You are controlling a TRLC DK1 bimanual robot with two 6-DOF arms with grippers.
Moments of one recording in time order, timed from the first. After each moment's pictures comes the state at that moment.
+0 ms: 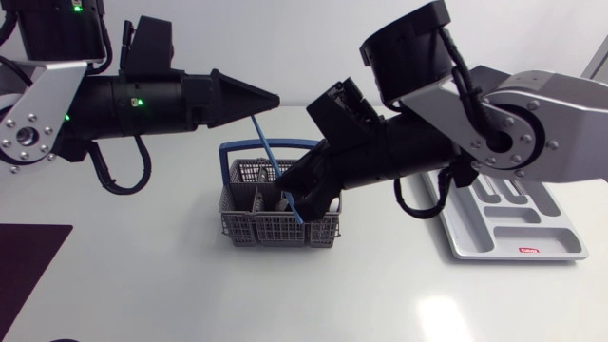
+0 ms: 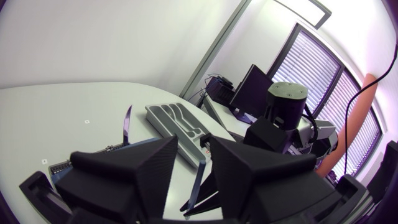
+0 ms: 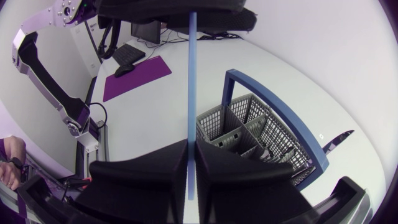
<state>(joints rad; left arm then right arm) -0.36 1.31 0.99 0.04 0.77 -0.34 0.71 1.42 1.09 -0.33 -0.42 -0.14</state>
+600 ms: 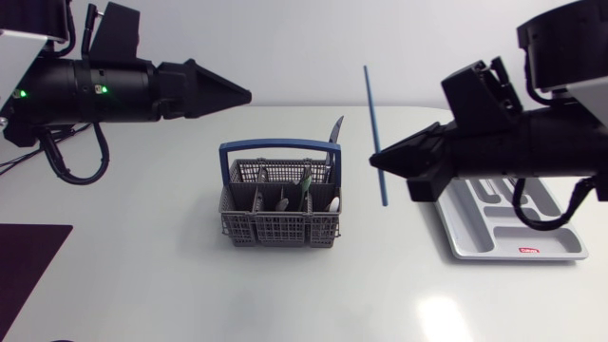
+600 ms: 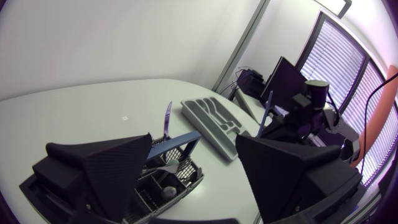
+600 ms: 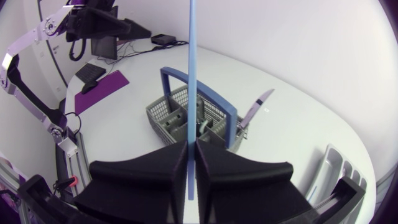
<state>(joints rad) -0.26 1.27 1.08 -0.27 0.67 -0.13 0.40 1.10 0.95 -0.48 -0.41 -0.17</state>
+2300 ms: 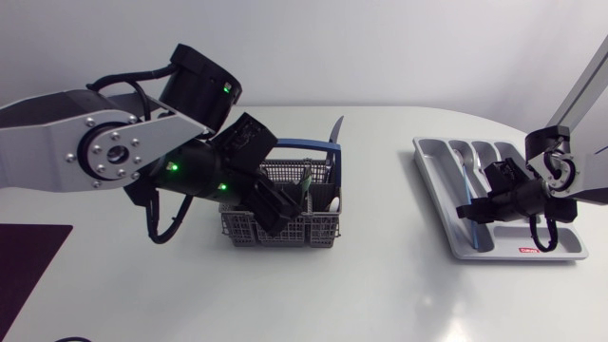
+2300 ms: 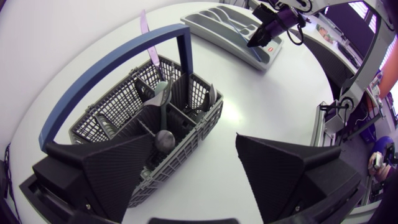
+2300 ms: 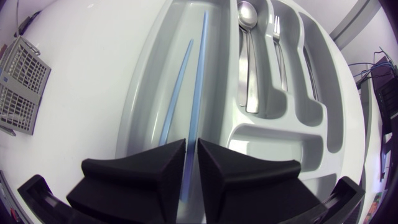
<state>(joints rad) -0.65 1.46 1.06 -0.47 0.18 0.17 -0.27 1.71 0.84 -0.23 -0.14 -0.34</state>
